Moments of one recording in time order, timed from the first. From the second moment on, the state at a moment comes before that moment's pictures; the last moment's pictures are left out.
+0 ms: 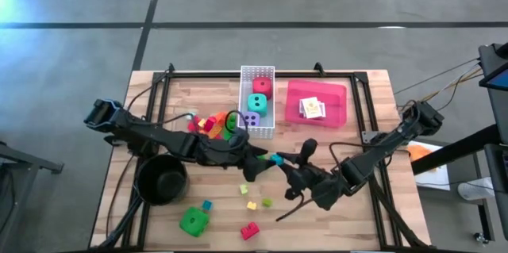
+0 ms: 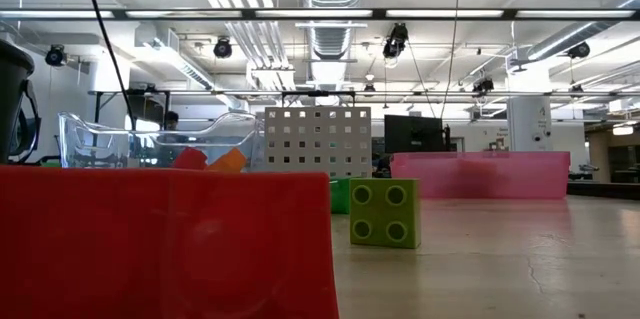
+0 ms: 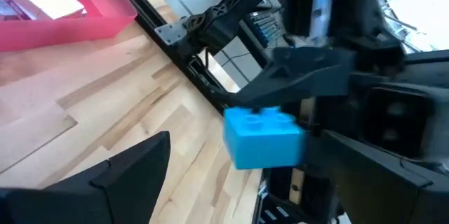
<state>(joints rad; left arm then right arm) -0.31 1.56 1.16 0.09 -0.35 -0.95 0.62 1.55 1.14 -0.12 1.10 -0.16</state>
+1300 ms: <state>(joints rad) -0.26 1.62 1.16 0.20 -0.34 -0.94 0.53 1.56 1.18 -0.10 1.02 -0.26</state>
